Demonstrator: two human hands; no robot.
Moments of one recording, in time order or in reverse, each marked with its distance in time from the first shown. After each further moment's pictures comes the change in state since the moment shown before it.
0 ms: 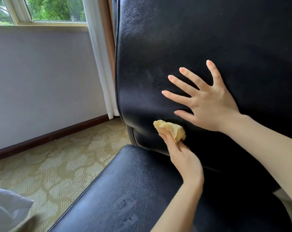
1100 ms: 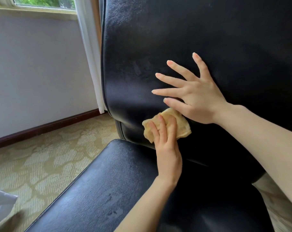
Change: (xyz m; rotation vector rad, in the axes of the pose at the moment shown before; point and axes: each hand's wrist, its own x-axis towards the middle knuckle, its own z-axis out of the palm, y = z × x) left_hand 0.020 -0.028 -0.023 0.486 -0.270 0.673; right_hand 0.005 0.007 -0.024 0.422 -0.188 0.035
